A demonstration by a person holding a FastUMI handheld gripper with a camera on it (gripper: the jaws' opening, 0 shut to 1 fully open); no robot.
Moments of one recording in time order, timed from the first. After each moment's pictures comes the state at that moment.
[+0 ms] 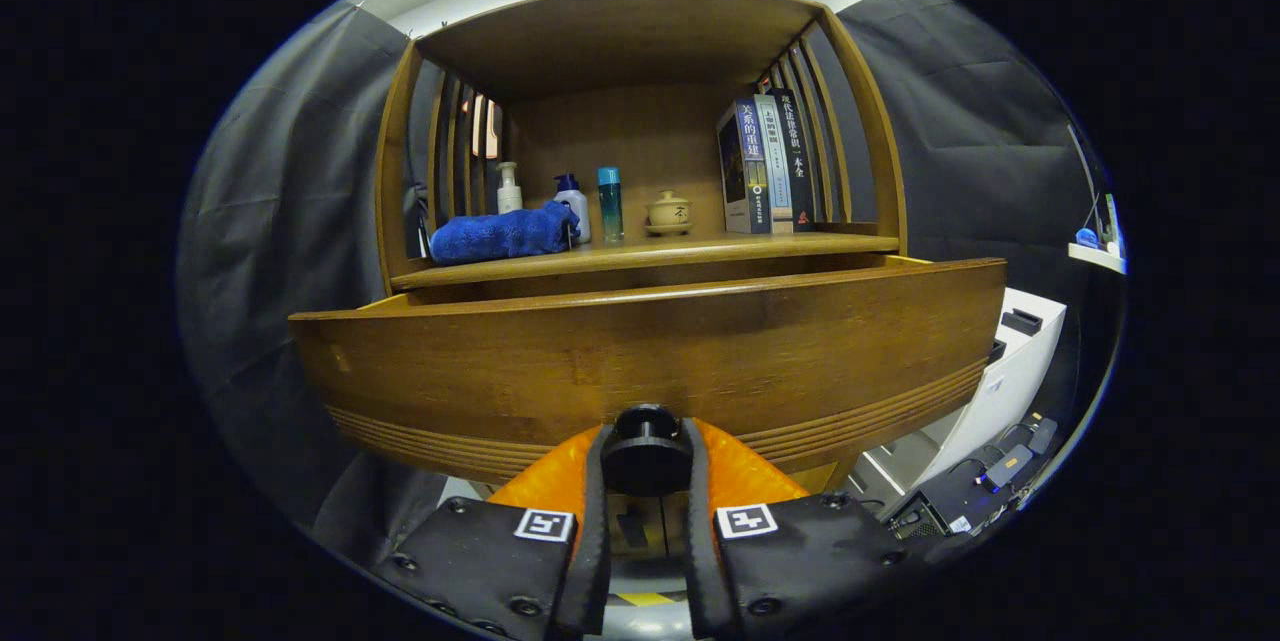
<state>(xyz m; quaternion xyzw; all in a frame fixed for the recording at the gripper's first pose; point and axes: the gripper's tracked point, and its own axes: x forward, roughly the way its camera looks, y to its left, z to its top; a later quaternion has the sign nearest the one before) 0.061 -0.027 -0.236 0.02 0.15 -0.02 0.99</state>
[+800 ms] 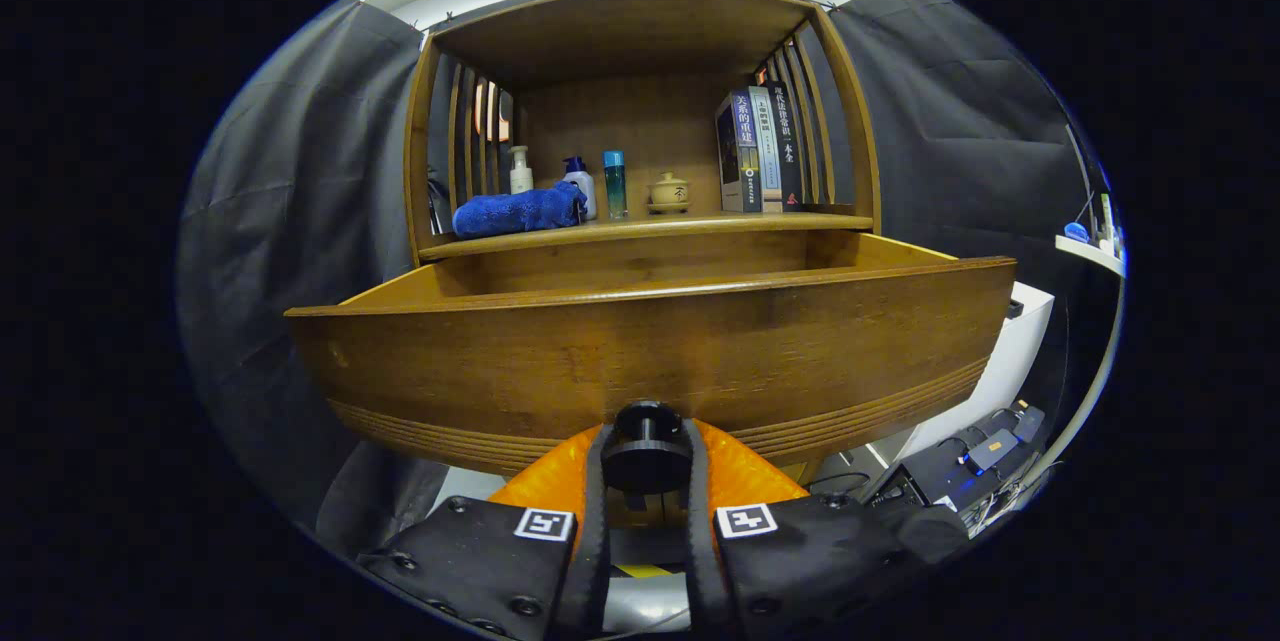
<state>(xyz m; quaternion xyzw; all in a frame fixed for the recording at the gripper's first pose) 0.006 -0.023 -0.240 0.02 0.18 -0.01 0.98</state>
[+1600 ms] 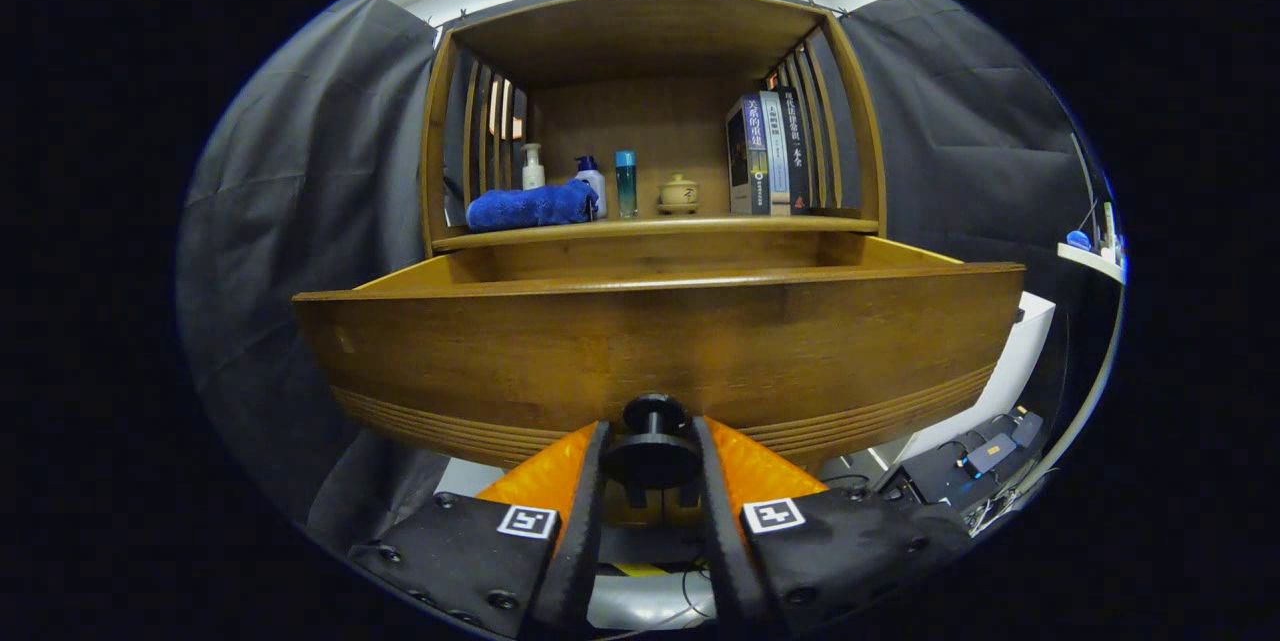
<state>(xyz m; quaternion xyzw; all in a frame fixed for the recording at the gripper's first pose) -0.001 -0.015 -0.252 0.02 0.19 0.00 0.98</state>
